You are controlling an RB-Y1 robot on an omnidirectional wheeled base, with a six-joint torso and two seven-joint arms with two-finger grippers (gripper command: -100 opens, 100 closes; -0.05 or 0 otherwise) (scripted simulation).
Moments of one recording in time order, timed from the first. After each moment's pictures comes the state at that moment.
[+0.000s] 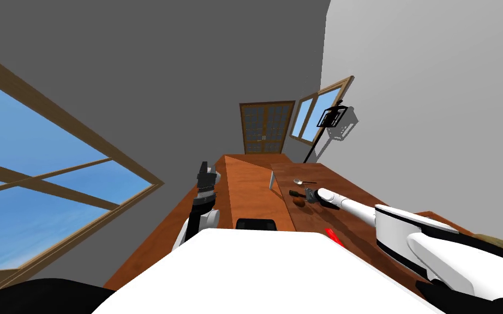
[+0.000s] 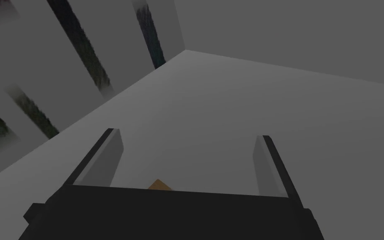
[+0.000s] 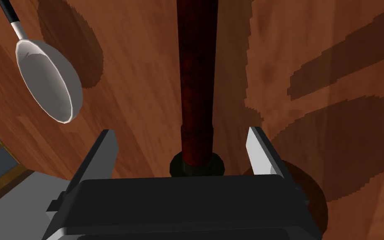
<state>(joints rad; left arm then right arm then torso) 0.53 -0.03 -0.02 -2.24 -0.05 -0.50 -0.06 -0.45 -0.93 0.99 -0.64 1.31 -0.40 0.26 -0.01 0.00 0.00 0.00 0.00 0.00</state>
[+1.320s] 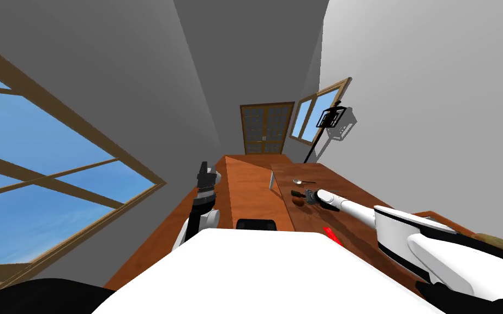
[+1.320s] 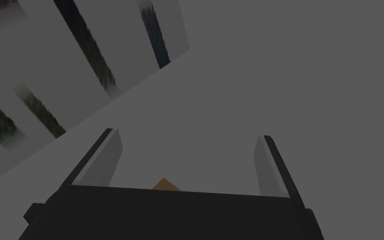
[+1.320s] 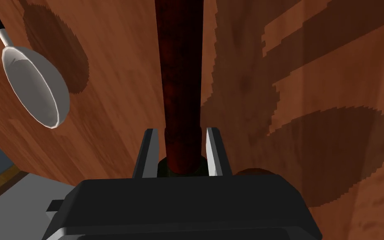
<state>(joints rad) 0.53 -0.03 -0.02 -2.24 -0.05 -0.50 -0.06 -0.44 -0.93 1.02 -0.65 1.33 -0.39 0.24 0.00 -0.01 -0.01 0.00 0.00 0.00</state>
